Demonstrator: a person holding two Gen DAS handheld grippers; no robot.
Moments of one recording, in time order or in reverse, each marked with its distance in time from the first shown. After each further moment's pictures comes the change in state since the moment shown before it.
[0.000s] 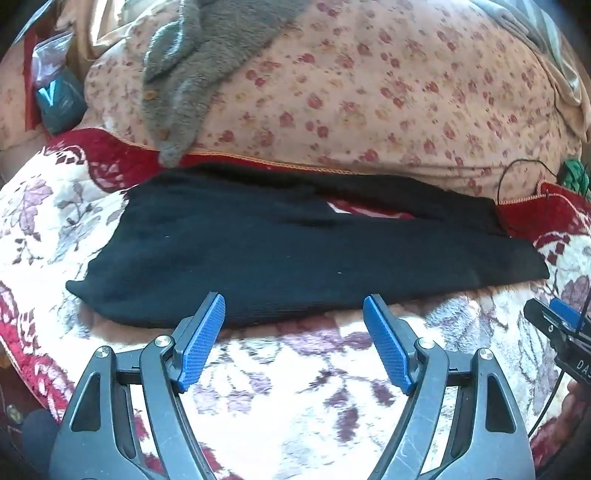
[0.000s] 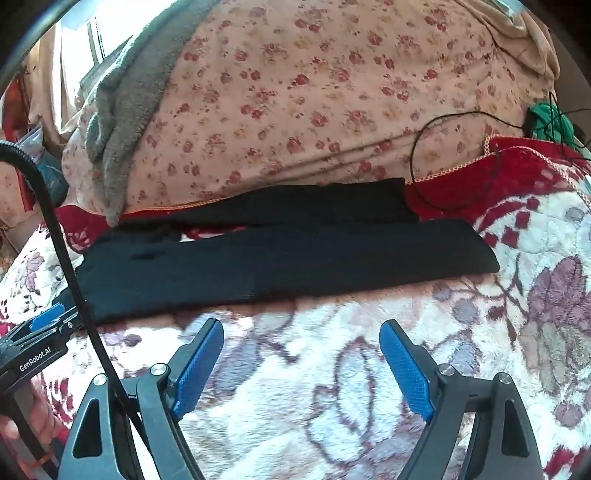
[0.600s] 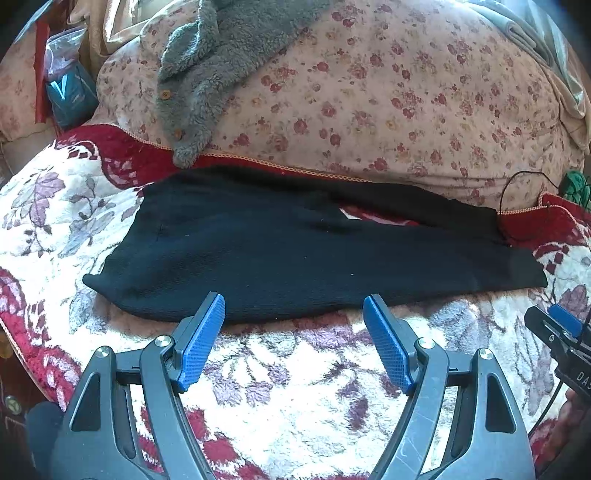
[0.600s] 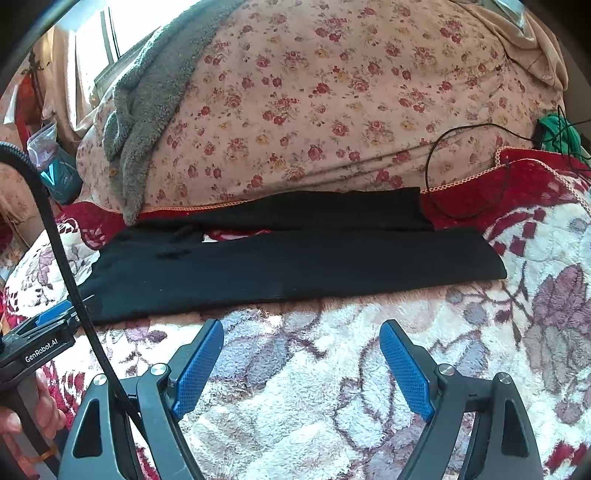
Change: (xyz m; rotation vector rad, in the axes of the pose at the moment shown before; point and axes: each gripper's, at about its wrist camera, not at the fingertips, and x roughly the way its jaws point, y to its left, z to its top) left arm -0.010 0.015 -0.003 -0.027 0.009 0.012; right arm -0.014 0.019 -0.001 0.017 -0.033 0.064
